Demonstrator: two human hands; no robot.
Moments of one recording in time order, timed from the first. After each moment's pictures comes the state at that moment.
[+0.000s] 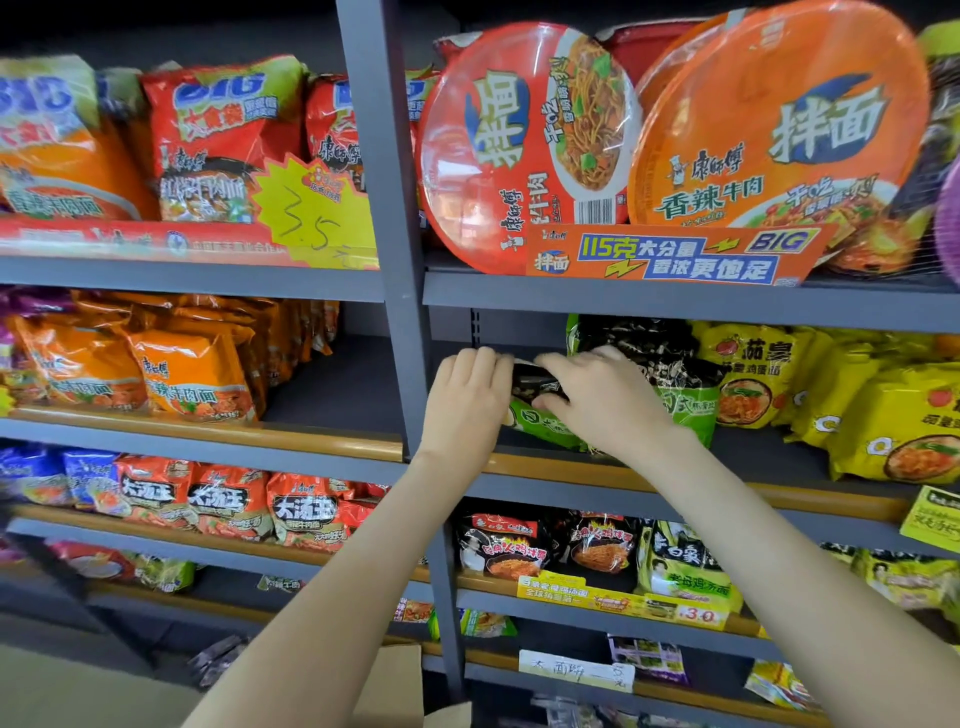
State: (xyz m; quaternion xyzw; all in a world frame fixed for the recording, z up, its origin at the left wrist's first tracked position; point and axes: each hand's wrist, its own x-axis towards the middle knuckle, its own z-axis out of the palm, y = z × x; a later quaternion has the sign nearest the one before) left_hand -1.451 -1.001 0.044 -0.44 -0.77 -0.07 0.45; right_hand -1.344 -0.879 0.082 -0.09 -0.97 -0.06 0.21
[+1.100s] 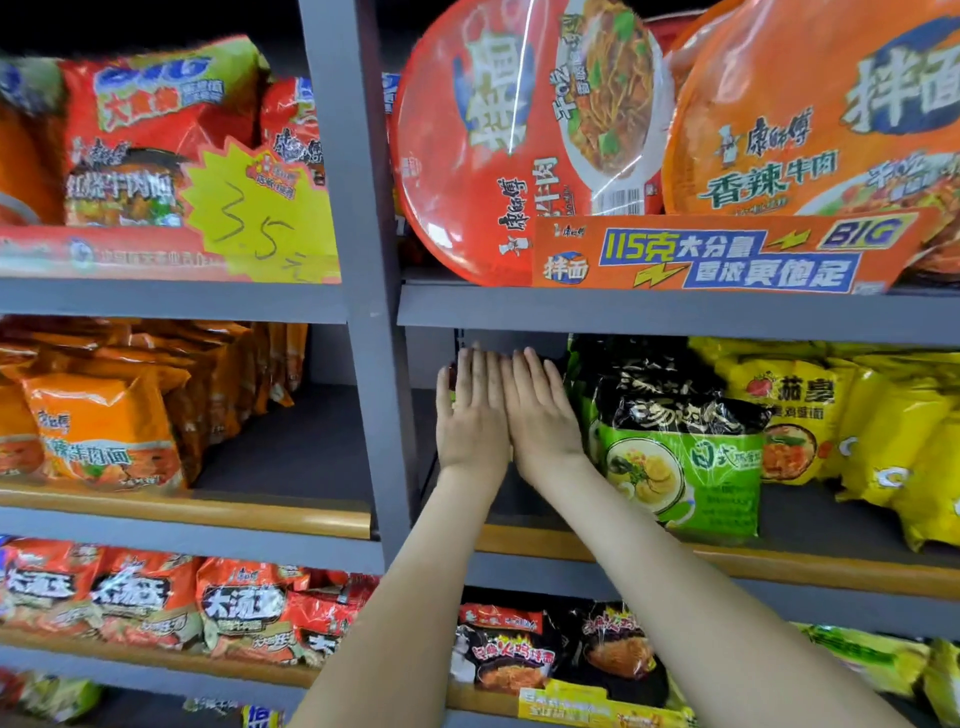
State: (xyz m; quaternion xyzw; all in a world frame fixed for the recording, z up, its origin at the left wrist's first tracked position) left_hand -1.531 -0.912 -0.012 -0.32 -0.90 0.00 0.30; right_hand -1.482 -0.839 -0.009 -0.22 -0.92 -0.22 0.24
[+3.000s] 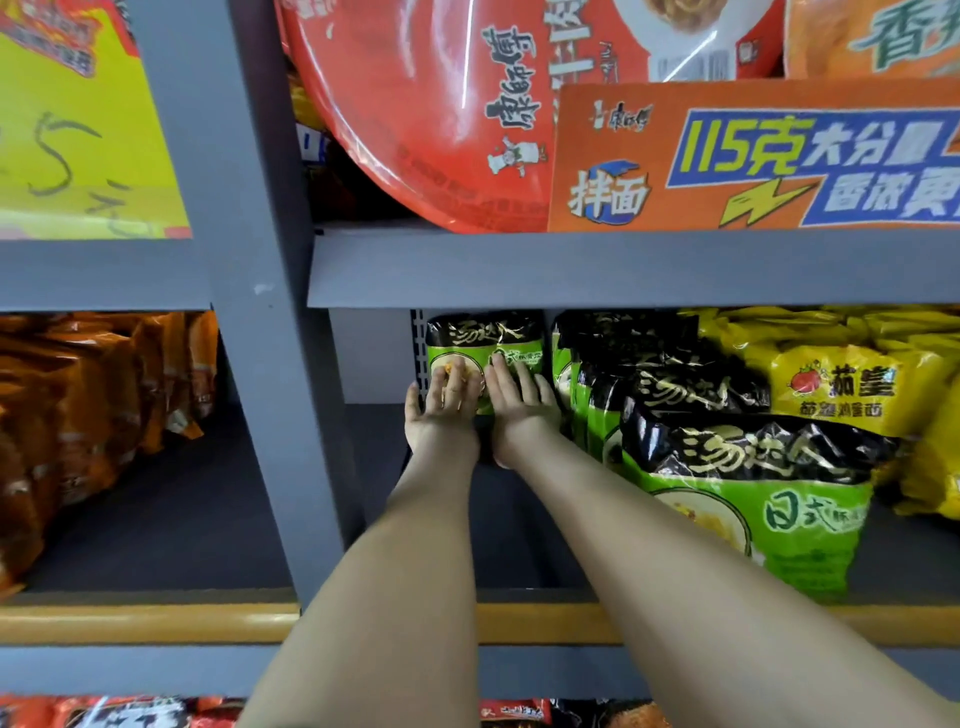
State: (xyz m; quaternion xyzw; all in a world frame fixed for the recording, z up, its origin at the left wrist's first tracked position) left_hand -1.610 -0.853 -0.017 -0.39 -0.92 0.08 0.03; right_hand -1.550 -0.782 -0.017 -0.31 -0.95 -0.09 0.02
